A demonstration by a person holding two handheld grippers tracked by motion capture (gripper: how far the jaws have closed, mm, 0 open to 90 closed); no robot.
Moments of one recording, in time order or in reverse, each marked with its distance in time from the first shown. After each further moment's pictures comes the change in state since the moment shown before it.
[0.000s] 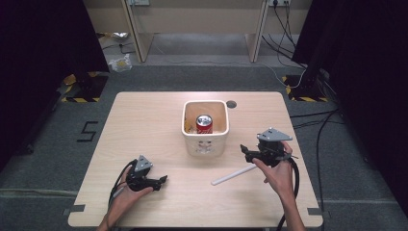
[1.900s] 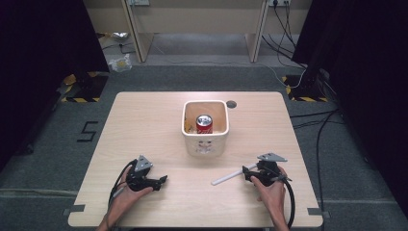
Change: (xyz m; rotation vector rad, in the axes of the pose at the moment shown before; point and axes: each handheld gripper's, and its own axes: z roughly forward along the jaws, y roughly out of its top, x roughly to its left) left arm 0.000 0.000 0.000 0.000 0.000 0.000; right arm 0.007 -0.091 0.039 0.173 -0.048 0.253
